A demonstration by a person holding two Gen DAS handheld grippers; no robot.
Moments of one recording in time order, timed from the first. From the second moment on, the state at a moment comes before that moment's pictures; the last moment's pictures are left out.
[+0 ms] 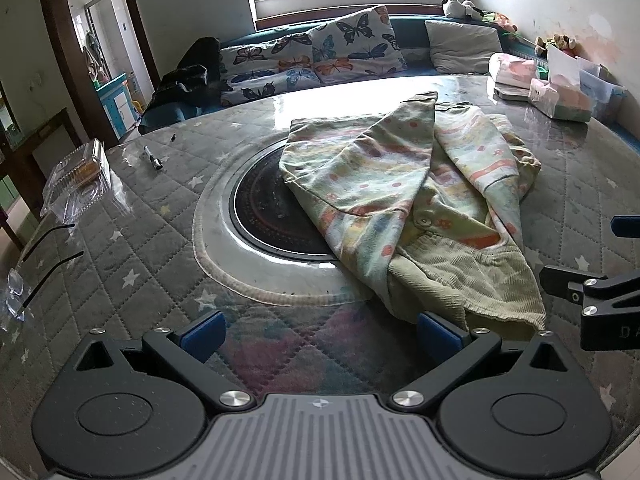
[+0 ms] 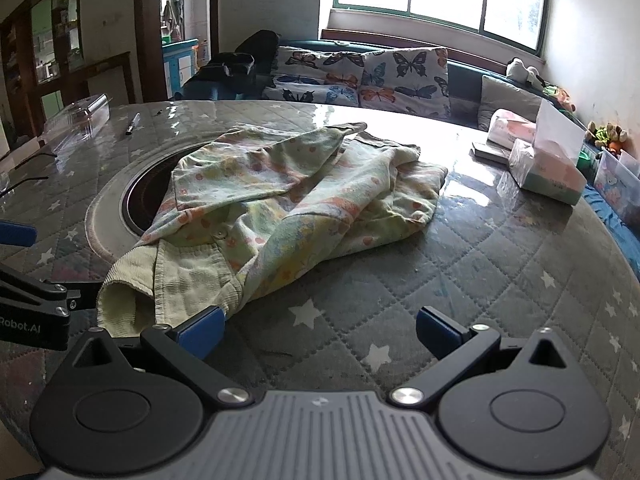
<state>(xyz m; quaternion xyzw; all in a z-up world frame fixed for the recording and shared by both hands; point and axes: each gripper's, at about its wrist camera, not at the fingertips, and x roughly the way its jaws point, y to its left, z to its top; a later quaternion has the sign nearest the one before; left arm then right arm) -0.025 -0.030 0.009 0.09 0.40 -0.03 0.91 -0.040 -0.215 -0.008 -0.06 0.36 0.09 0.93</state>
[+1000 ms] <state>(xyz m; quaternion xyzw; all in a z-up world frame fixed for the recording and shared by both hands) 0.043 -0.048 0.013 0.11 0.38 -0.06 0.92 0.053 -0.237 0.010 -0.05 0.36 0.08 0.93</state>
